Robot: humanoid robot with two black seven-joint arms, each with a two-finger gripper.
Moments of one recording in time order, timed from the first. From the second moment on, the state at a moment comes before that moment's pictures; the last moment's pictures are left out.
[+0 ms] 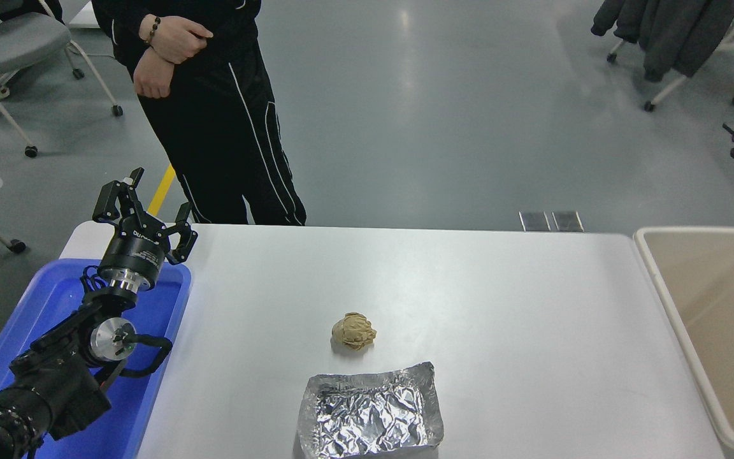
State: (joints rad) left arm -0.61 0.29 -0.84 -0.45 0.19 -0.47 -0.66; right arm 1.09 -0.66 0.68 0.65 -0.29 -0.01 0.00
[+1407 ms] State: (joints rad) left arm -0.61 0.29 -0.84 -0.45 0.19 -0.47 -0.66; right arm 0.49 -0.22 1.10 0.79 -0.48 0.02 0.44
